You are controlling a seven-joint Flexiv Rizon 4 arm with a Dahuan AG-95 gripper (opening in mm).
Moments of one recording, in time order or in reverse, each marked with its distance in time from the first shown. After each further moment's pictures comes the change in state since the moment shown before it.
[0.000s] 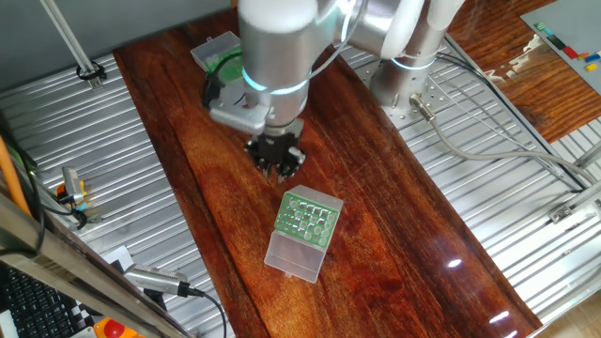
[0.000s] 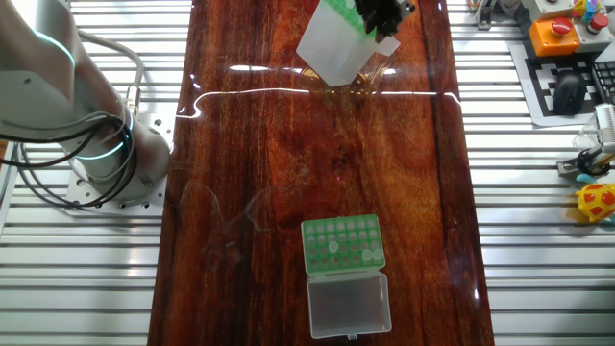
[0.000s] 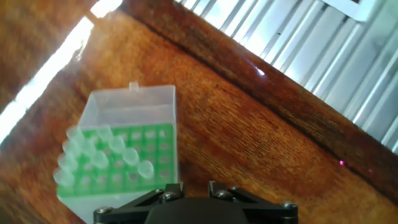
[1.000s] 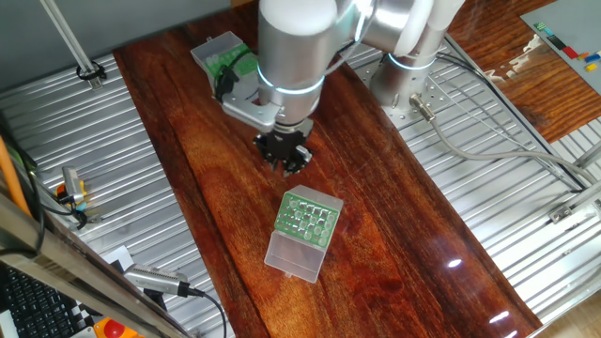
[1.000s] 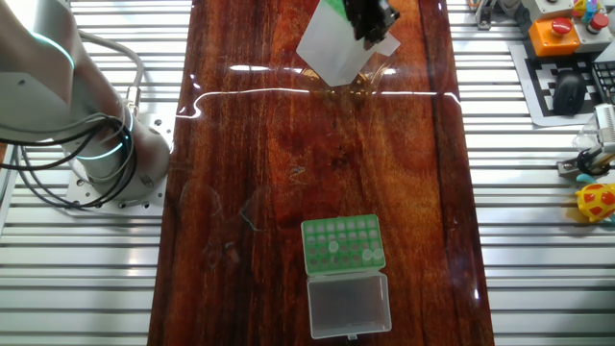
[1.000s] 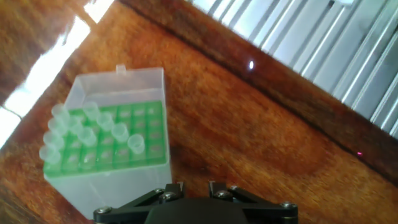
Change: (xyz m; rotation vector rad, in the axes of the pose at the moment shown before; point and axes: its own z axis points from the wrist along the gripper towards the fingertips) arm 0.020 0.009 0.014 0.052 0.044 0.086
